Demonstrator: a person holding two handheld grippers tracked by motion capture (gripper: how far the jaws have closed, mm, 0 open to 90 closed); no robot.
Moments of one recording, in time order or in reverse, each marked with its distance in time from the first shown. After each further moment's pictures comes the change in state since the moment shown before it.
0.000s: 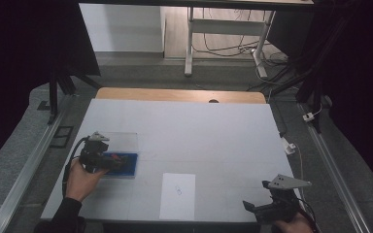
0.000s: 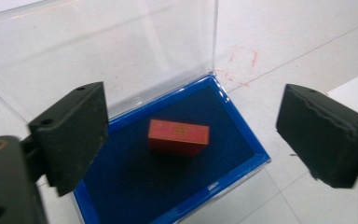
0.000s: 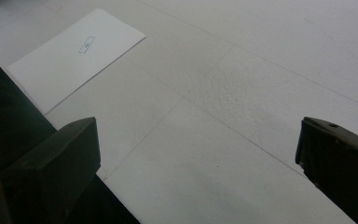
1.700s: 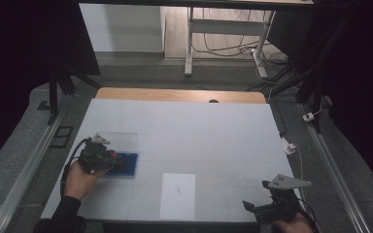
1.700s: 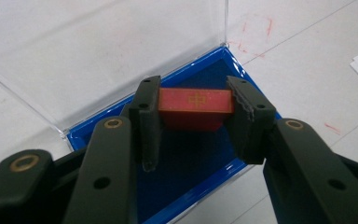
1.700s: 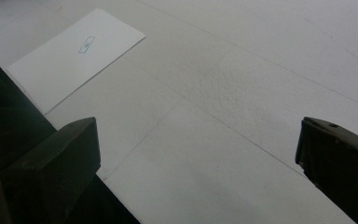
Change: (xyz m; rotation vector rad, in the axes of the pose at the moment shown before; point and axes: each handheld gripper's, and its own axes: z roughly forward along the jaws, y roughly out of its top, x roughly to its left) left arm 0.008 -0.006 0.008 0.096 0.024 0.082; right arm 0.000 0.000 0.000 0.000 0.003 0.001
